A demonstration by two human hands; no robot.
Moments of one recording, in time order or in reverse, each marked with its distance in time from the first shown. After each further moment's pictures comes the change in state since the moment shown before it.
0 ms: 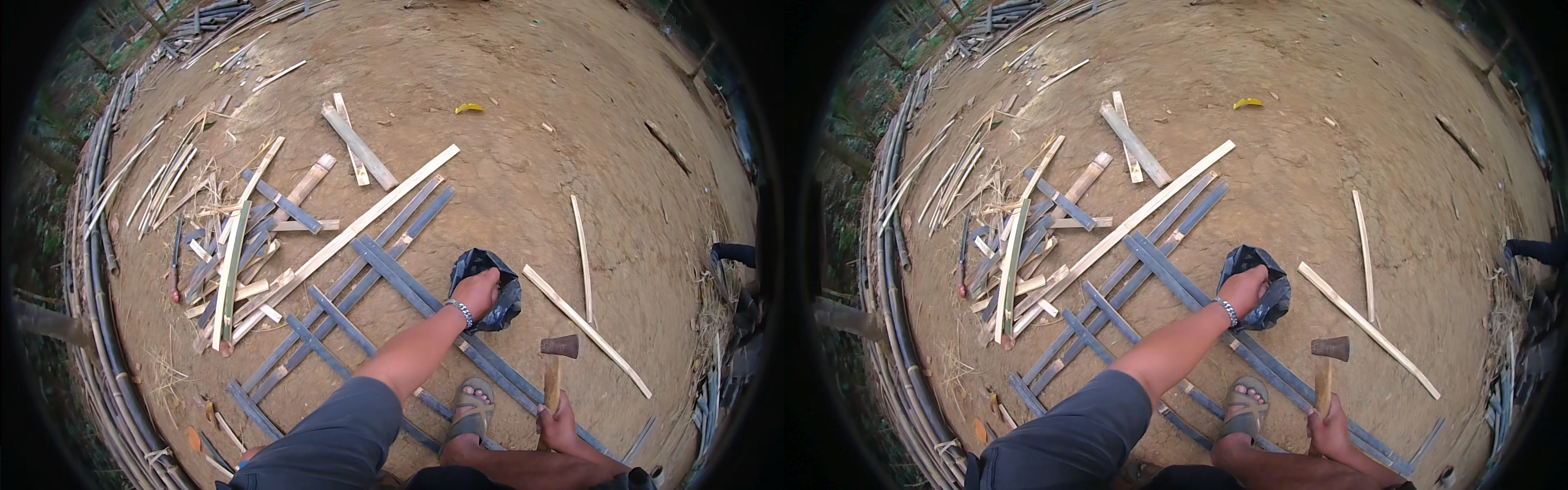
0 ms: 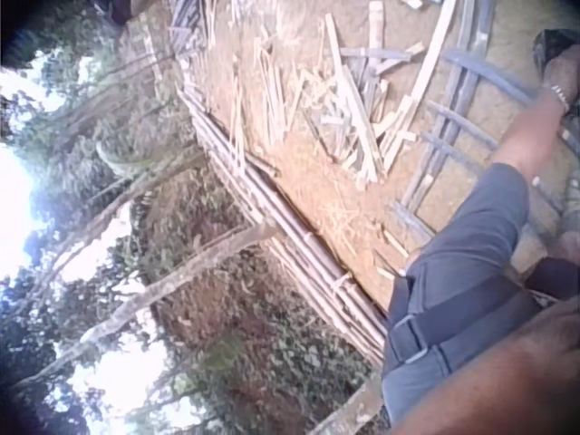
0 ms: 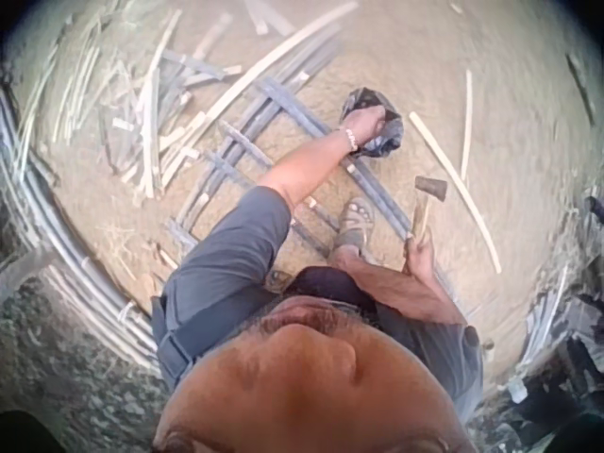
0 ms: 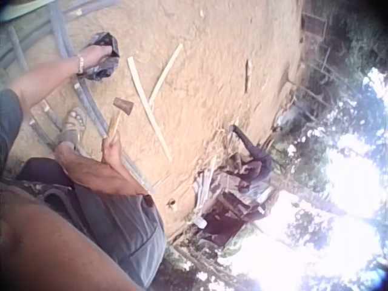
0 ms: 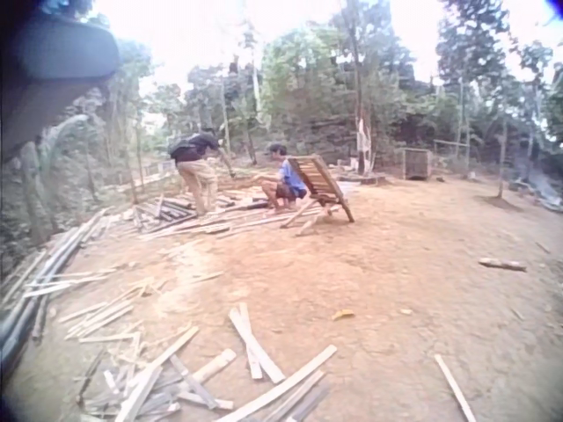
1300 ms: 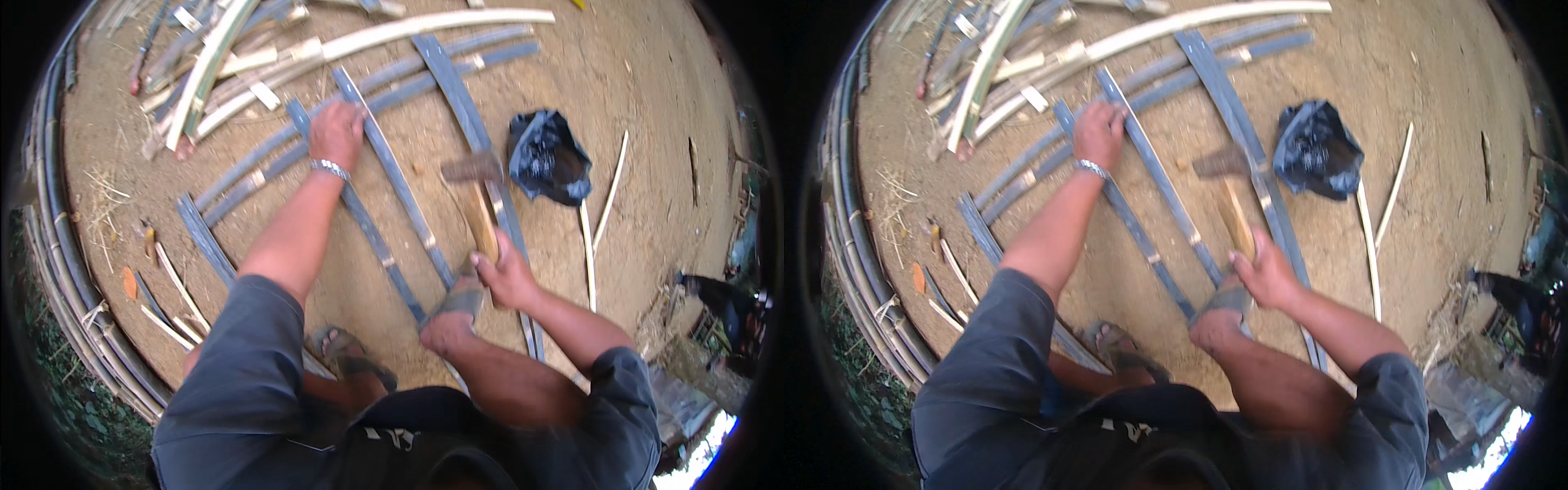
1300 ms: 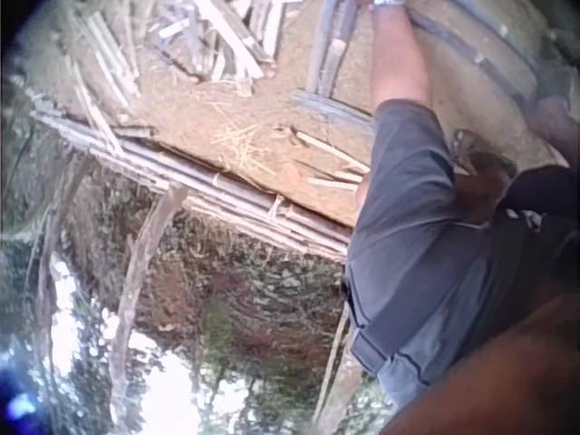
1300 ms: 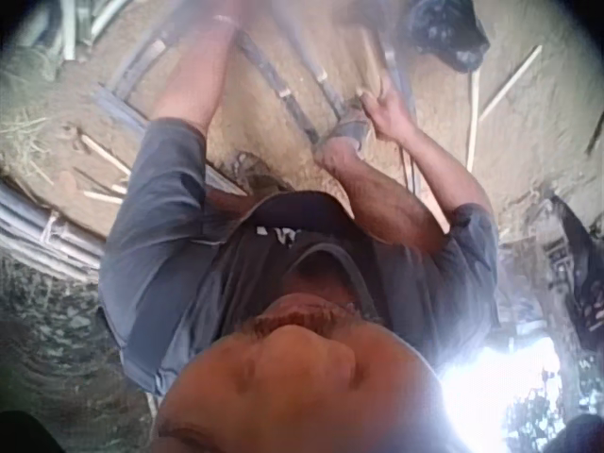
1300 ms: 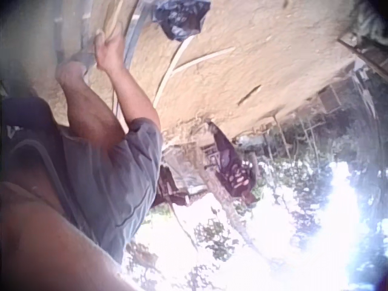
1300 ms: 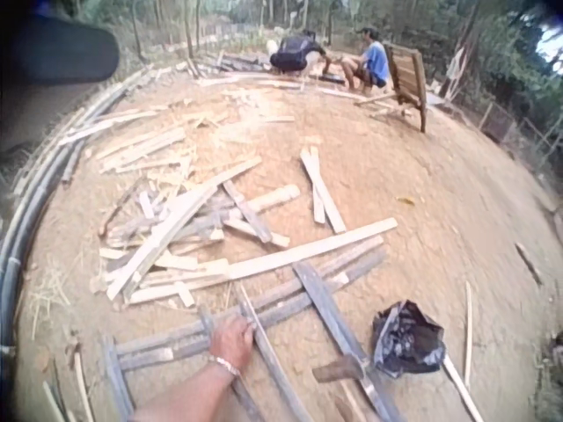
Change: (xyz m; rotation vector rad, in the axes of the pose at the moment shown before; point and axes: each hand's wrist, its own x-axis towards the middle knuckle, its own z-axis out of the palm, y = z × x) left_hand -0.233 -0.188 -0.124 0.346 0.740 -0.362; right_hand 0.063 -0.092 0.176 -0.550 -0.575 0.061
